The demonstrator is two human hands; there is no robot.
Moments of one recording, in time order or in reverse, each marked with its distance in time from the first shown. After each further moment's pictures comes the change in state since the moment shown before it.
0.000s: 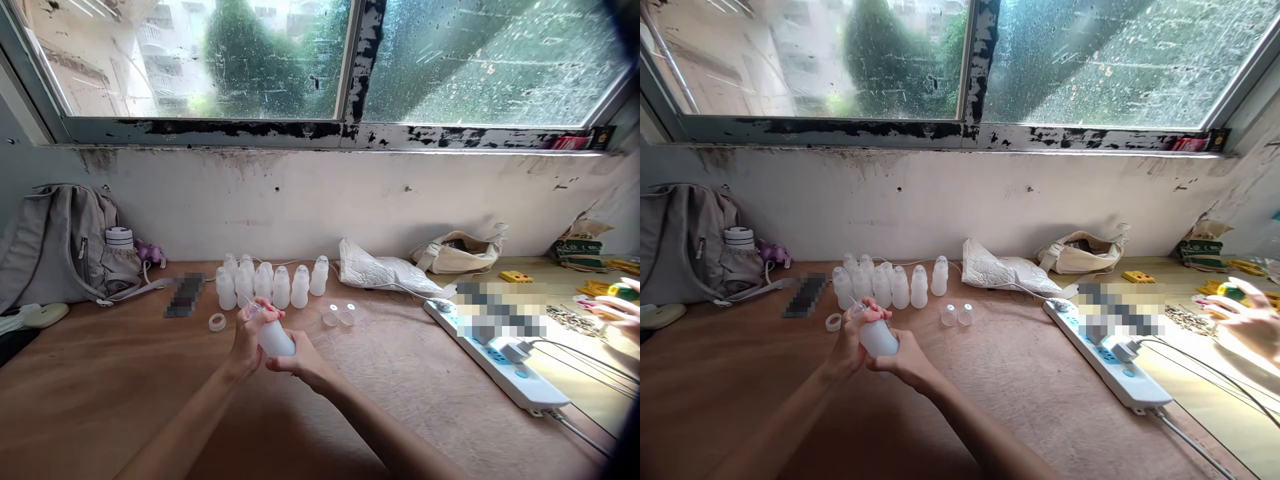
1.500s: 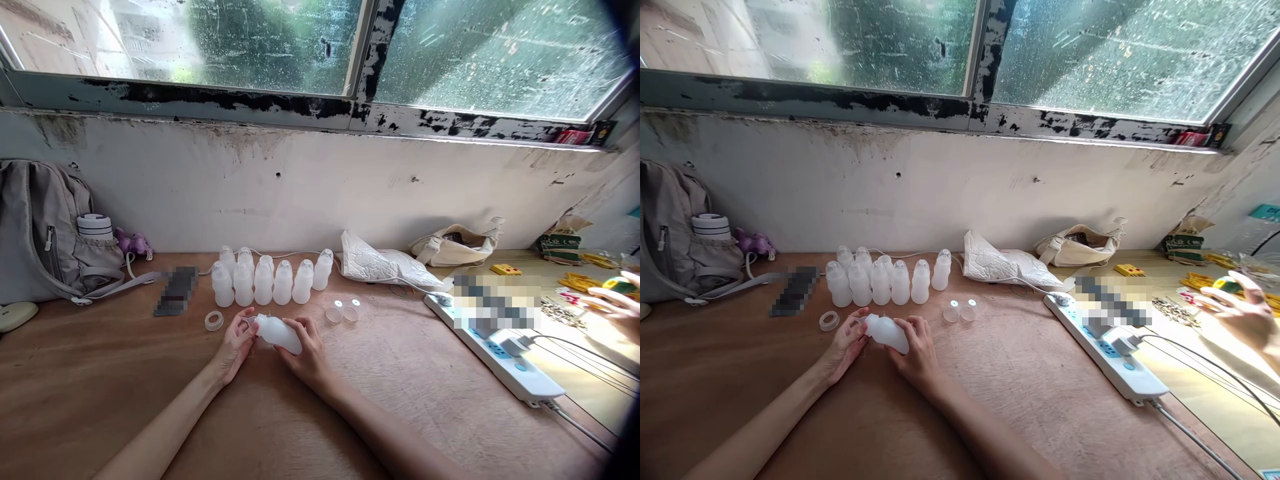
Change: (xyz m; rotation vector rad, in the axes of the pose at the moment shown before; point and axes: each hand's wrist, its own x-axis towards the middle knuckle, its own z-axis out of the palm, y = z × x) left_hand 0.020 -0.042 -0.088 -0.117 -0.083 -0.254; right_hand 0.023 0.076 -0.010 -0.828 0.541 -0.440
